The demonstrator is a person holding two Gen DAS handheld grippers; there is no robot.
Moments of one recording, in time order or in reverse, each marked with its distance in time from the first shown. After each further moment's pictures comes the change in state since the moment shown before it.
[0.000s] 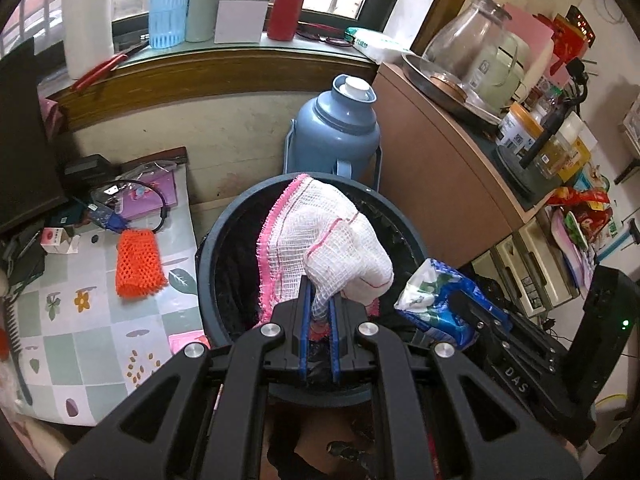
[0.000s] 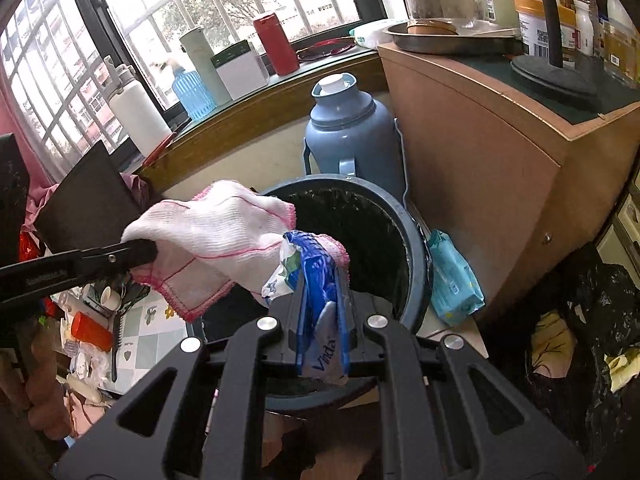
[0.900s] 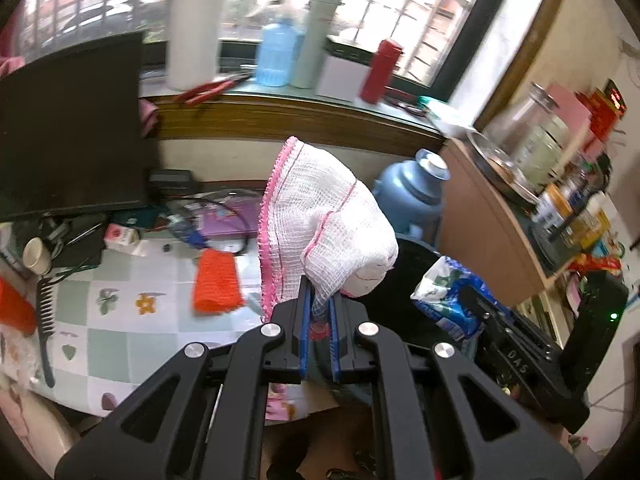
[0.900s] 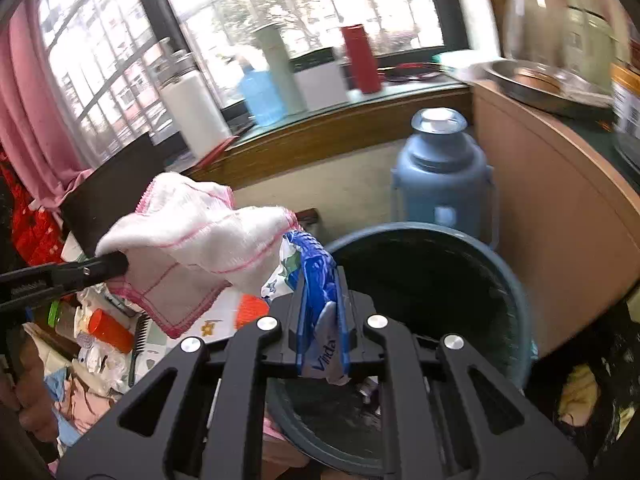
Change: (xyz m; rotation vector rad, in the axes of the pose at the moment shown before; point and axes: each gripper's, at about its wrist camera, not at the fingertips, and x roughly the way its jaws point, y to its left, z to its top) left arm -0.075 0.085 0.012 -0.147 -0.145 0.096; right arm 0.026 0.074 0.032 -0.101 -0.046 0.089
